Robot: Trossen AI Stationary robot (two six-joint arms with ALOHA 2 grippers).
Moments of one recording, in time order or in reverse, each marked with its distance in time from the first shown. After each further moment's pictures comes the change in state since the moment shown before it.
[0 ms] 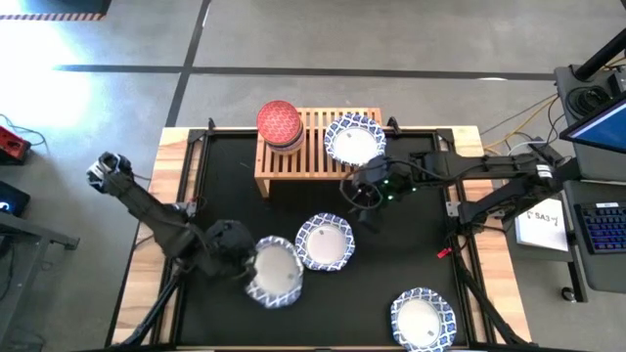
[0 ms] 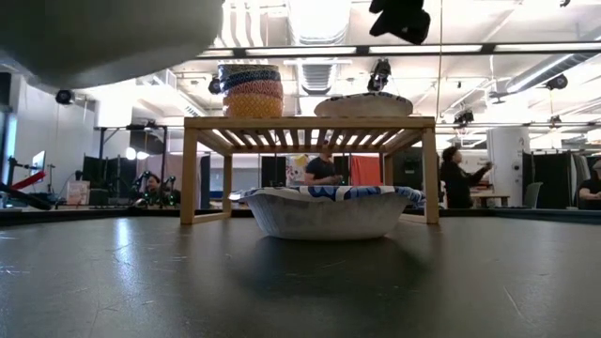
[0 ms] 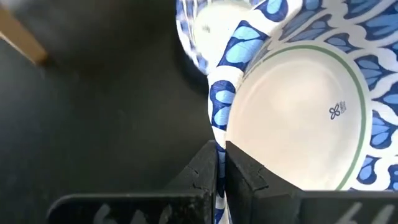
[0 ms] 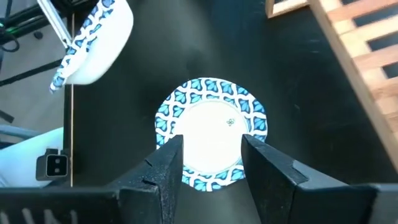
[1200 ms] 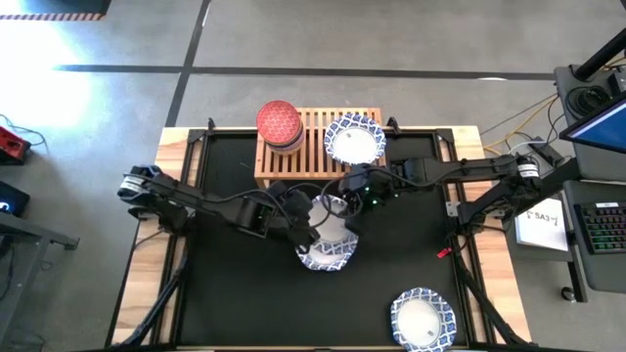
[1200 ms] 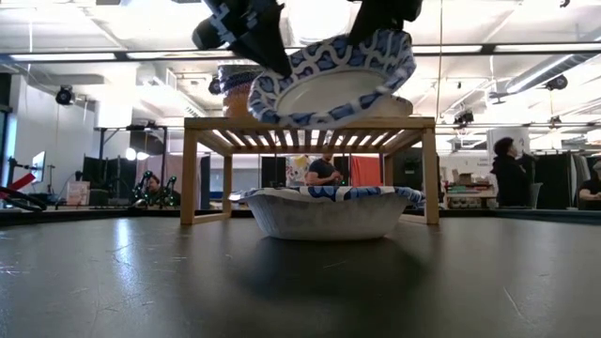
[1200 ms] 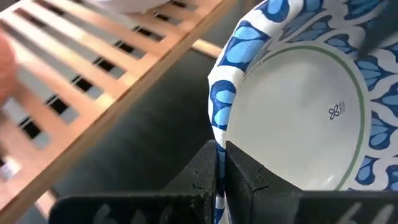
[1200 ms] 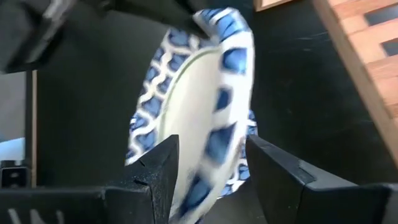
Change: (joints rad) left arm 0.436 0.351 0.333 0.243 -0.154 0.682; right arm 0.004 0.112 -0.001 0.058 0.064 -0.019
